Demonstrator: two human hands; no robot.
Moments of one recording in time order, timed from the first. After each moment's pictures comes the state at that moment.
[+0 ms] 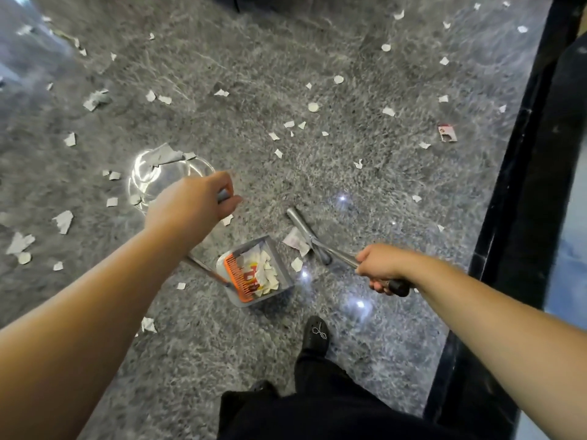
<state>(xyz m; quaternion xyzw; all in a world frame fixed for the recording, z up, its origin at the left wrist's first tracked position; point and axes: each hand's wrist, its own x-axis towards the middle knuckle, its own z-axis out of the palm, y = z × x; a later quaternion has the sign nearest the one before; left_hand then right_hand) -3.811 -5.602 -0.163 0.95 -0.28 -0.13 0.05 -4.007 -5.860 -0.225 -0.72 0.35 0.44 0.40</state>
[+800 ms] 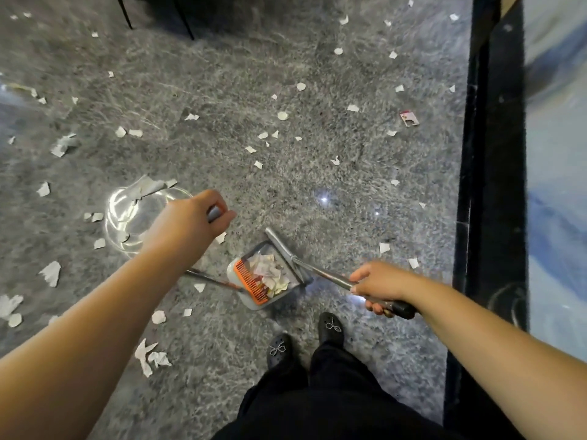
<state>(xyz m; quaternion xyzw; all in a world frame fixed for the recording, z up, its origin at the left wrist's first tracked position) -3.810 -5.567 -0.157 0.92 -0.32 -0.13 0.16 -4.058 -5.783 -0.185 -0.65 0.42 0.37 0.51</state>
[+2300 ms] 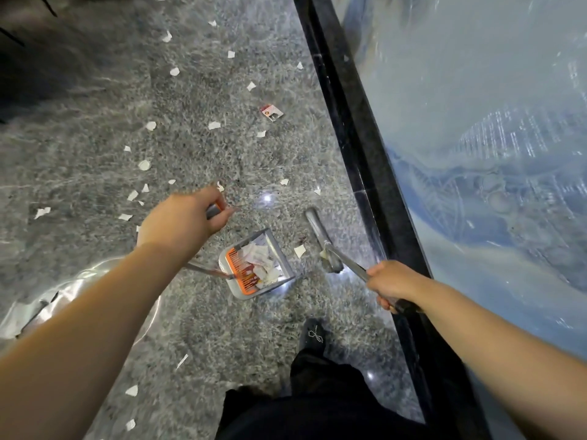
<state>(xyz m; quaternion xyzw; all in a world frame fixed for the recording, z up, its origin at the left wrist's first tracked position) -3.938 -5.952 -0.170 0.80 -0.57 -0.14 0.06 -4.285 -6.033 -0.232 -0.55 0.62 0.26 0.50</state>
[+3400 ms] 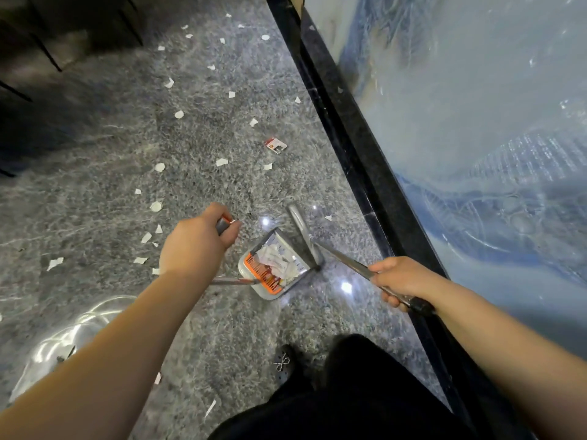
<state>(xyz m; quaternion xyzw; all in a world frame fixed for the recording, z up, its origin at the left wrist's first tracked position) -3.863 -5.976 -0.140 0.83 -0.51 -0.17 0.14 -4.190 -6.052 -0.184 -0.46 0.66 0.09 0.58</state>
